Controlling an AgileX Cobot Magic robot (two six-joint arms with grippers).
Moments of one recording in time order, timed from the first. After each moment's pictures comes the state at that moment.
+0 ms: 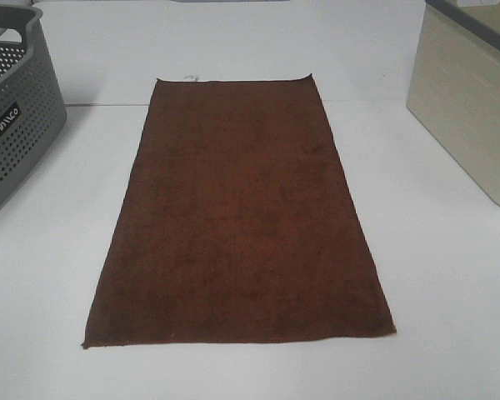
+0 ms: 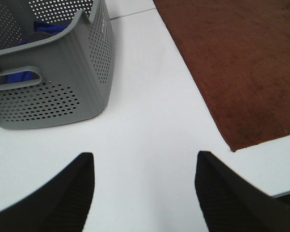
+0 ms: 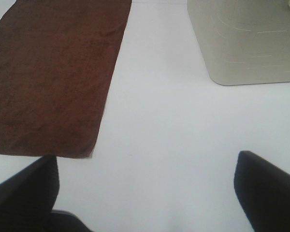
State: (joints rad) left arm -0.03 0.00 -0.50 -0.08 1.05 0.20; right arm -0.03 -0.01 -0.51 0.10 1.07 -0.13
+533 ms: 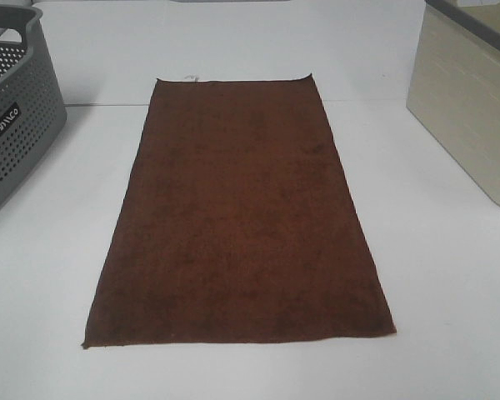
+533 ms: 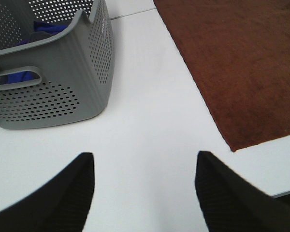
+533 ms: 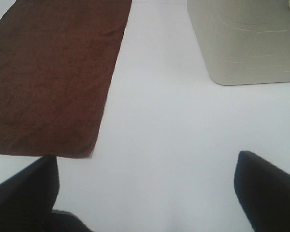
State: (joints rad) left arm -0.03 0.00 -0.50 -0.08 1.05 0.20; right arm -0.03 -0.01 -0.51 0.10 1.07 -0.13
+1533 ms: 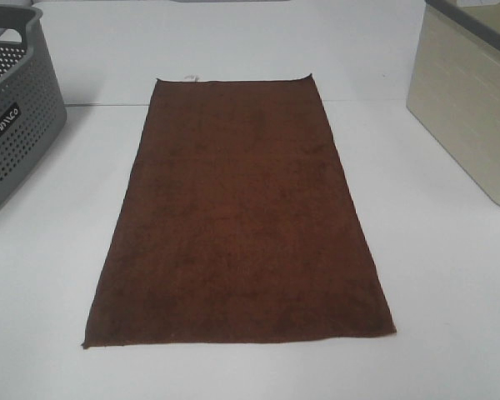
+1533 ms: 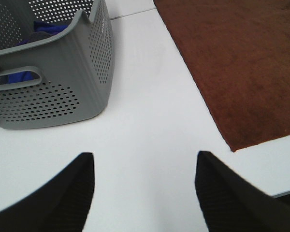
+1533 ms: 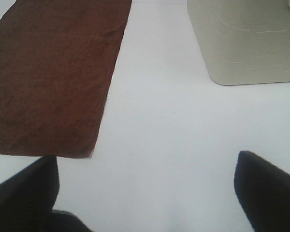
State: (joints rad) left arm -0.03 0.00 -0.50 -0.08 1.05 0.20; right arm -0.03 -0.01 -0.51 0.10 1.07 -0.13
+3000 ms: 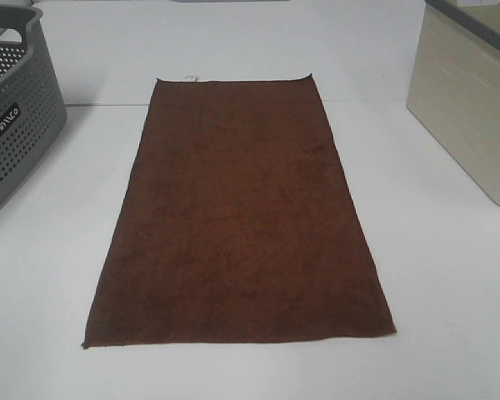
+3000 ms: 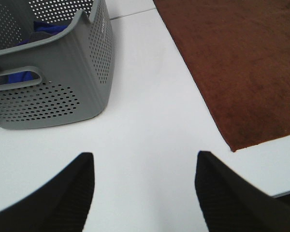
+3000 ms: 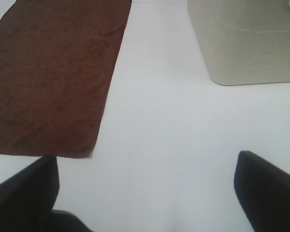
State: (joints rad) left arm -0.03 0.00 -0.50 -0.08 1.05 0.20; right arm -0.03 -0.01 -0.51 0.10 1.07 -0.13
